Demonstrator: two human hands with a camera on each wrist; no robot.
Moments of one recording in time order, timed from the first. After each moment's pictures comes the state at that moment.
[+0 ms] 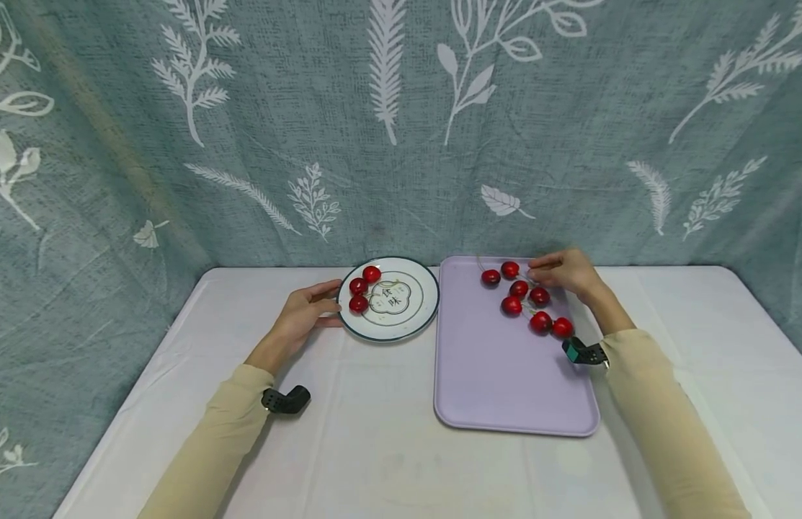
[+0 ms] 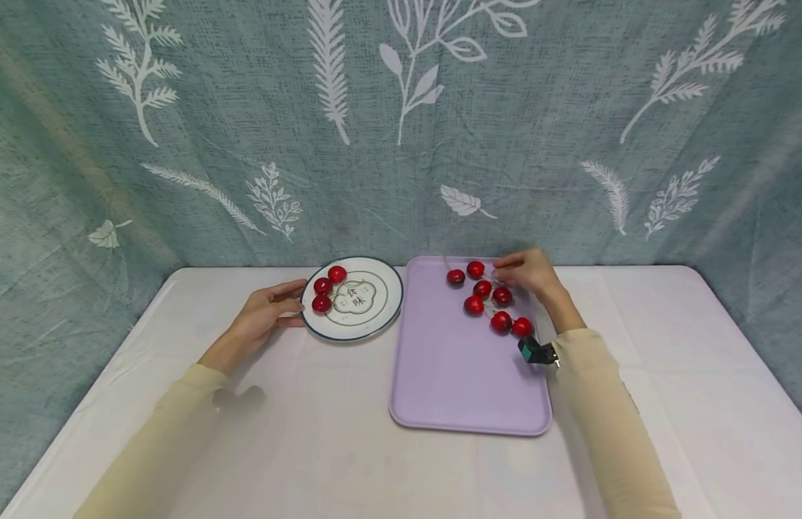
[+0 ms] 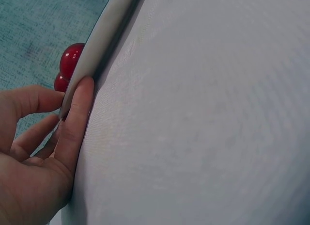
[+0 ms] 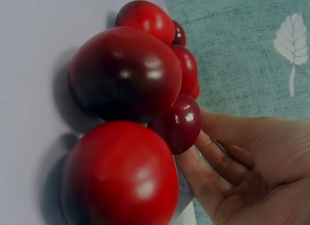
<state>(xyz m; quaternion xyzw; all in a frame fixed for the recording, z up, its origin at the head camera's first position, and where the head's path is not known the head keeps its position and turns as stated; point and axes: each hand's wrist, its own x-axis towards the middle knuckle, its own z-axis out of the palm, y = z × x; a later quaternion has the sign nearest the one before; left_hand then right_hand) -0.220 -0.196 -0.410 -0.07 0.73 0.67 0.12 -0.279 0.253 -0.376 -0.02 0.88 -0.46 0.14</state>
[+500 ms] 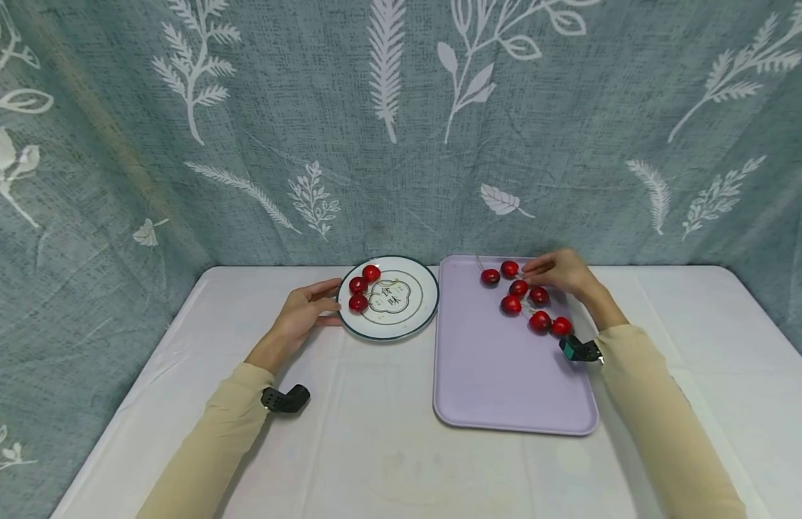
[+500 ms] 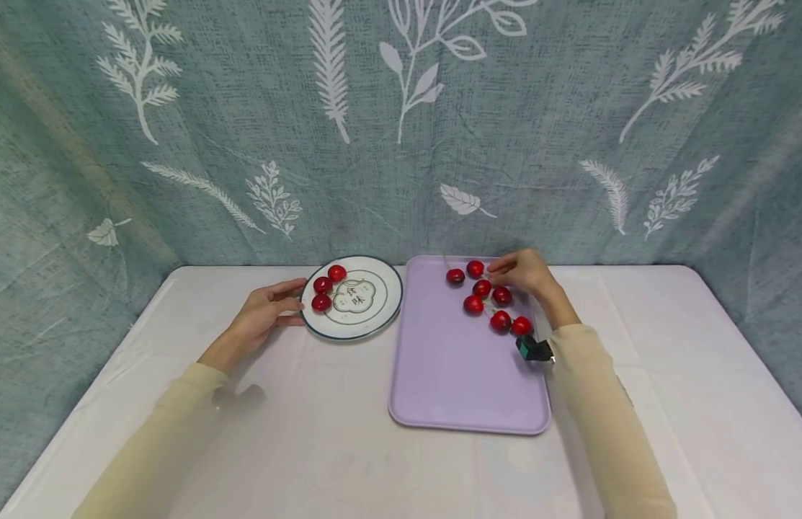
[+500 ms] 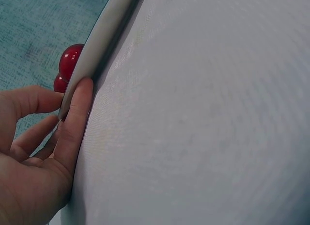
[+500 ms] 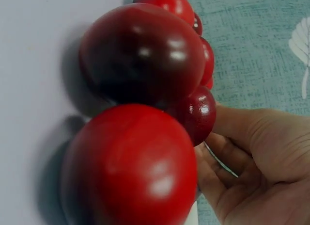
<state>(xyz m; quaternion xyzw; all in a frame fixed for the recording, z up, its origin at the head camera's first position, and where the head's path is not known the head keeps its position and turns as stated) -0.220 -0.196 -0.410 -0.07 0.74 0.66 0.11 -0.284 0.252 -0.384 -0.06 0.90 -0.41 0.13</state>
